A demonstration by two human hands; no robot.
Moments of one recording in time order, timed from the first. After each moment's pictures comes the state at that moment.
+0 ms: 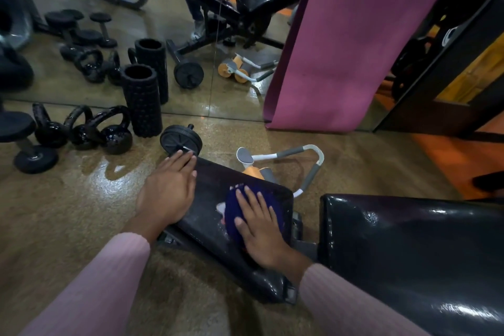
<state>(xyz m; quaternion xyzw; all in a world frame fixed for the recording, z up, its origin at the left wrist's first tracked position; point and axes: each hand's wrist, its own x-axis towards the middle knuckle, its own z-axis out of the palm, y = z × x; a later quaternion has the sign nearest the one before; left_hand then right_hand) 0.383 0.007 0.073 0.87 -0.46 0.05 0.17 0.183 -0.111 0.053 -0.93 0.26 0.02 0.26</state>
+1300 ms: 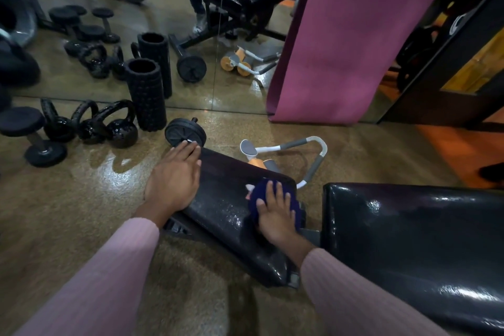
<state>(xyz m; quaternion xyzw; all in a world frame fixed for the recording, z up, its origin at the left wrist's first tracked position) 0.380 0.007 0.073 0.86 -0.47 0.06 0.18 0.187 -0.122 0.043 -0.84 0.46 0.05 0.30</state>
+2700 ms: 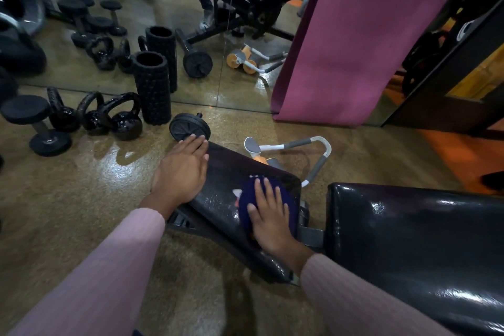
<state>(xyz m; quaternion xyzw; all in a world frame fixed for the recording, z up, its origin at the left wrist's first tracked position) 0.385 0.008 0.068 0.86 -0.47 0.06 0.18 0.182 -0.094 0.052 -0.90 0.34 0.04 0.26</state>
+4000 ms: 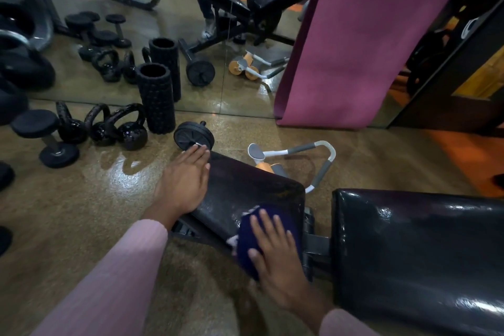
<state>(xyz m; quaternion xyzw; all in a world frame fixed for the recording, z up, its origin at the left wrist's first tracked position) 0.386 0.009 0.071 0.86 -0.48 0.06 0.18 0.129 -0.068 0.036 -0.94 0.27 0.01 0.22</state>
